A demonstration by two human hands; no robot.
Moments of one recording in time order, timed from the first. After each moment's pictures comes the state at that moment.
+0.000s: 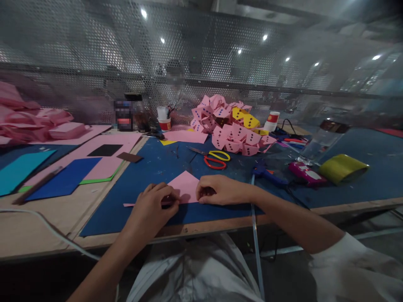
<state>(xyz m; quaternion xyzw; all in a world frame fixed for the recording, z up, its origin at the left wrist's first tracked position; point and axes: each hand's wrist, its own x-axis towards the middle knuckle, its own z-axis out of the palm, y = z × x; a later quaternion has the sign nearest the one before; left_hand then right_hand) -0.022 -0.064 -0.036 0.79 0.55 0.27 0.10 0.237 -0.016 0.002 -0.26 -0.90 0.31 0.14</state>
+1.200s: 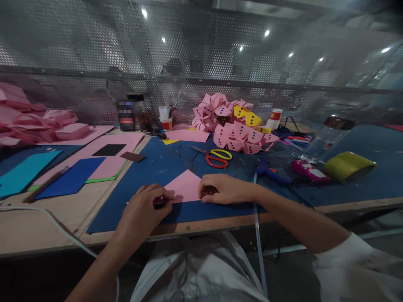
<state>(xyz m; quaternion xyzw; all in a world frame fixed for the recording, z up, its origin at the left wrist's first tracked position) -0.041 -0.071 -0.035 0.76 0.58 0.29 0.12 0.239 -0.013 -0.004 -0.25 -0.90 0.31 0.15</state>
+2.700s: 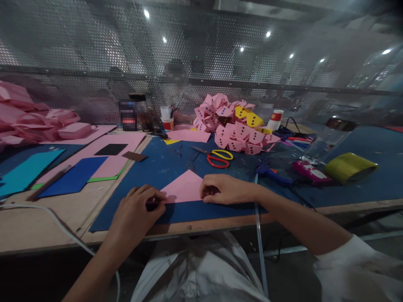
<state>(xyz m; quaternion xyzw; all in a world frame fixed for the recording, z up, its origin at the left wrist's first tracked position) -0.059 -0.077 -0.037 0.75 0.60 0.27 0.06 0.240 -0.014 -0.003 -0.25 -0.90 0.31 0.15</state>
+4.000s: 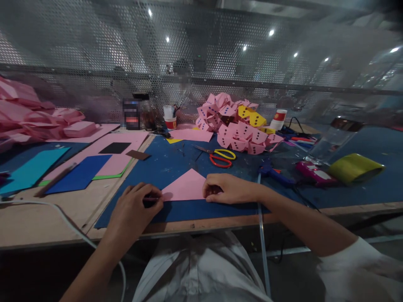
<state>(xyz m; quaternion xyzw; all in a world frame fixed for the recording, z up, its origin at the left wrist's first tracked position) -0.071 -0.075 -0.038 0.73 0.63 0.27 0.05 0.239 -0.016 -0.001 -0.26 -0.90 0.31 0.15</state>
